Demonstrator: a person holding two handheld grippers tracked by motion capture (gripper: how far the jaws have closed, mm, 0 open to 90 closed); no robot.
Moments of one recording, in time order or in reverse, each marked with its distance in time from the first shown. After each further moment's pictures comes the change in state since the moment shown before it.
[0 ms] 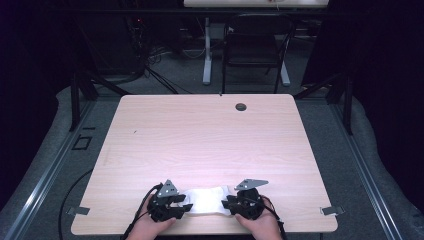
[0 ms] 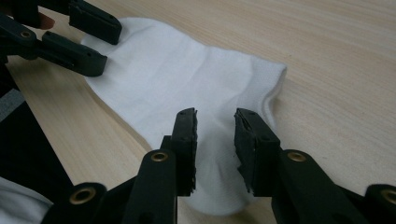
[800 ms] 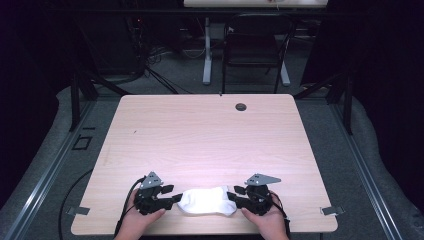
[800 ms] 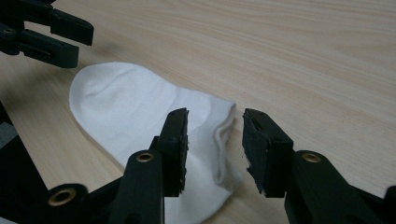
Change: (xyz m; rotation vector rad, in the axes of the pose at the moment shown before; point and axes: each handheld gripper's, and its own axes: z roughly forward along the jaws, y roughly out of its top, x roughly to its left) left arm 0.029 0.000 -0.027 -0.097 0.052 -0.109; right arm -0.014 0.005 -0.020 -0.139 -0.037 0.027
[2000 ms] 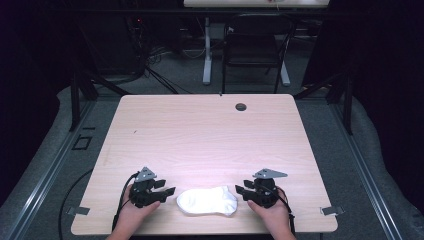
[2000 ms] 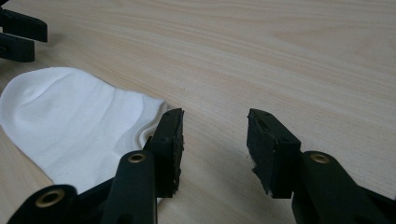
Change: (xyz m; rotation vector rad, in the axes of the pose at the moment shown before) left arm 0.030 -0.005 0.007 0.015 0.074 -0.058; right arm -0.033 -0.004 0.006 0.004 -0.082 0.070
